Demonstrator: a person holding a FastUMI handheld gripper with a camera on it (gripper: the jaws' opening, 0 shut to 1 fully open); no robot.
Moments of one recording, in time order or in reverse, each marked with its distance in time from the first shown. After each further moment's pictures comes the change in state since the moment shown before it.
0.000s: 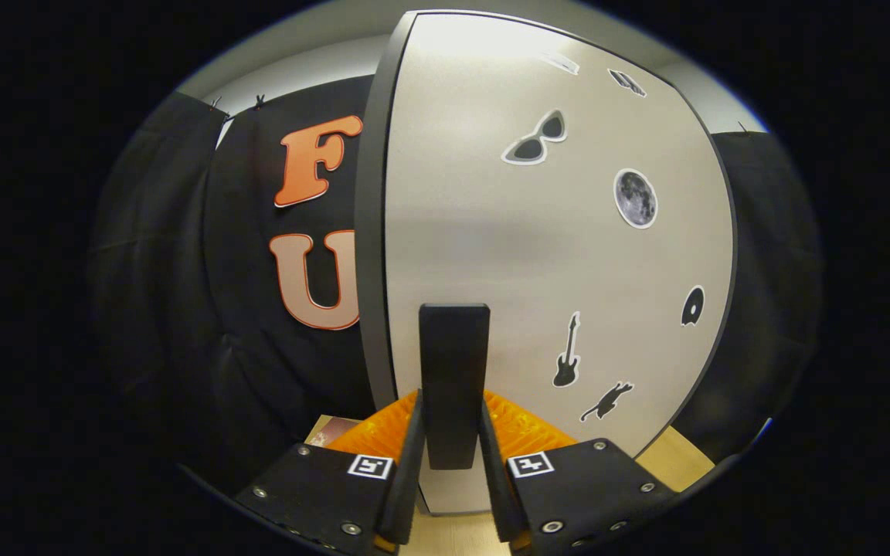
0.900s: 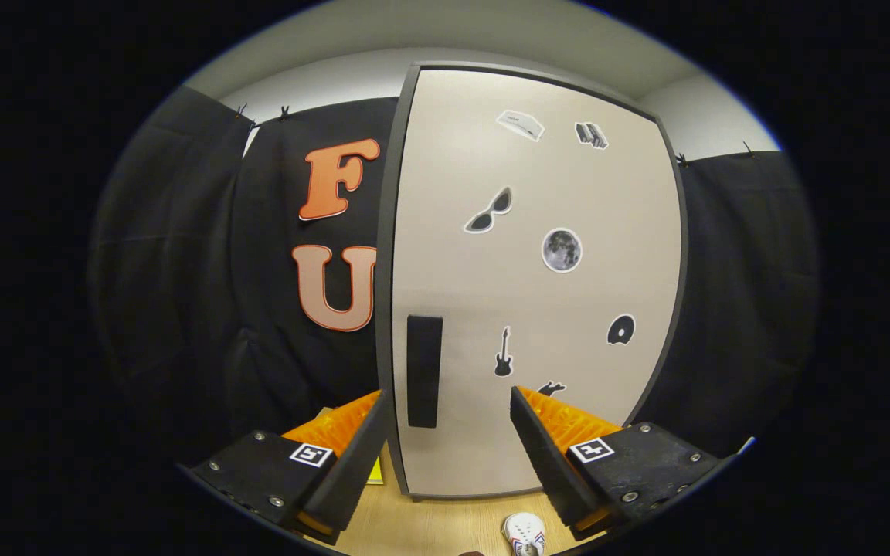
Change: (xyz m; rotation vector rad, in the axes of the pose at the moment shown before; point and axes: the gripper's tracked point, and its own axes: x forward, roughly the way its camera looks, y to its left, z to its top) arm -0.079 -0.025 0.015 -0.094 -0.052 0.026
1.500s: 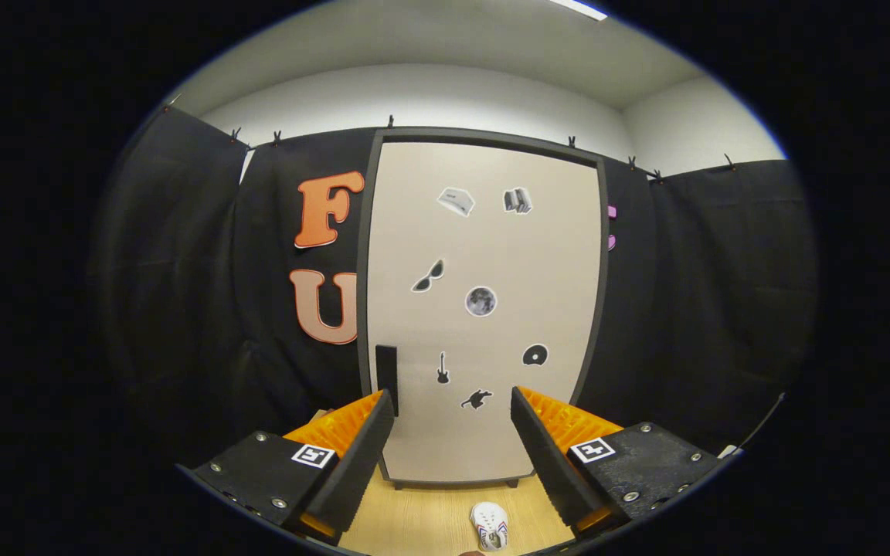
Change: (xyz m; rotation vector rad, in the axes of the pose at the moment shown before) arm -0.119 -0.059 0.052 -0.010 -0.030 -0.023
